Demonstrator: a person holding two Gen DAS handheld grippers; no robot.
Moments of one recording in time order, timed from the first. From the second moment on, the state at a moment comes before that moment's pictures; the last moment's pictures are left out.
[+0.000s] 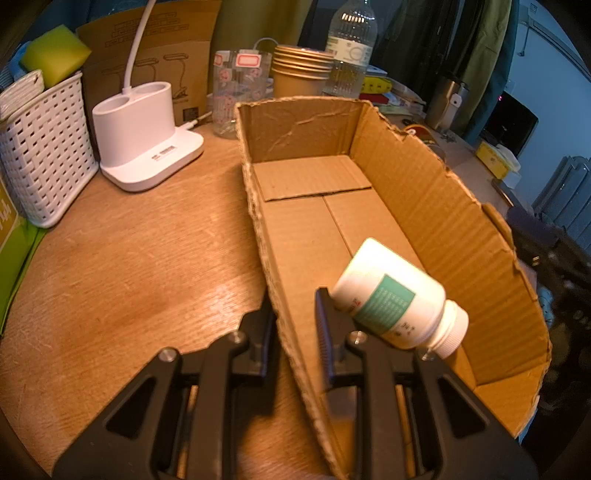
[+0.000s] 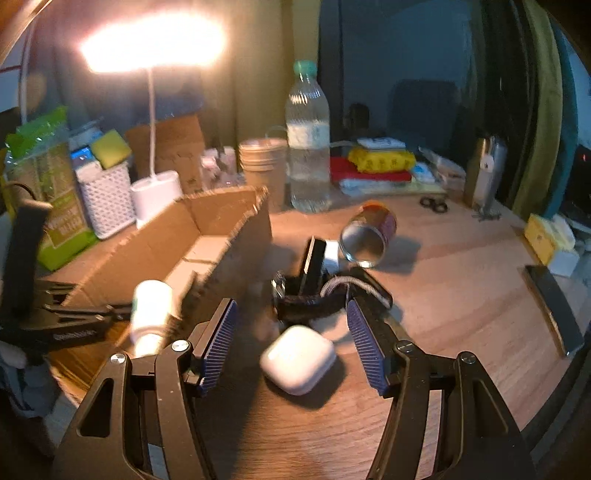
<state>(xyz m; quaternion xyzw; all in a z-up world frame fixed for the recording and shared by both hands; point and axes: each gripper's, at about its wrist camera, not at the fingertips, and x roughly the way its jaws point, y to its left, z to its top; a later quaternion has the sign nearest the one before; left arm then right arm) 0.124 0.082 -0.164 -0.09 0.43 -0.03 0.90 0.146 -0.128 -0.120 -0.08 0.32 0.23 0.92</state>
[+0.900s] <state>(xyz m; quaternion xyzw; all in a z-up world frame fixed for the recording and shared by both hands) 0.124 0.083 -0.164 -0.09 0.43 -0.03 0.90 0.167 -0.108 -0.158 -0.13 0.40 0.21 0.88</state>
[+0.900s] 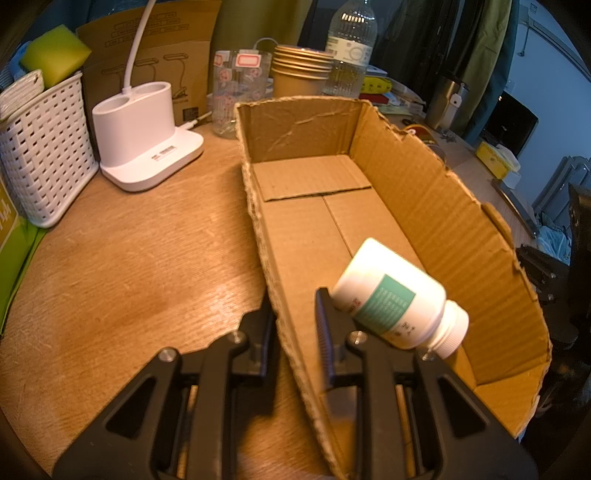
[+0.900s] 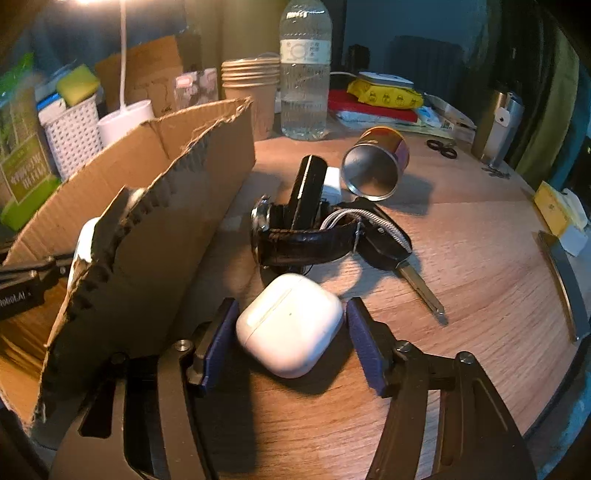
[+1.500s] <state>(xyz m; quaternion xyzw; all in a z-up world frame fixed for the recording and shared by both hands) 0.124 0.083 -0.164 -0.09 0.43 -0.03 0.90 0.150 -0.117 -0.134 -0.11 0.36 0.23 0.90</state>
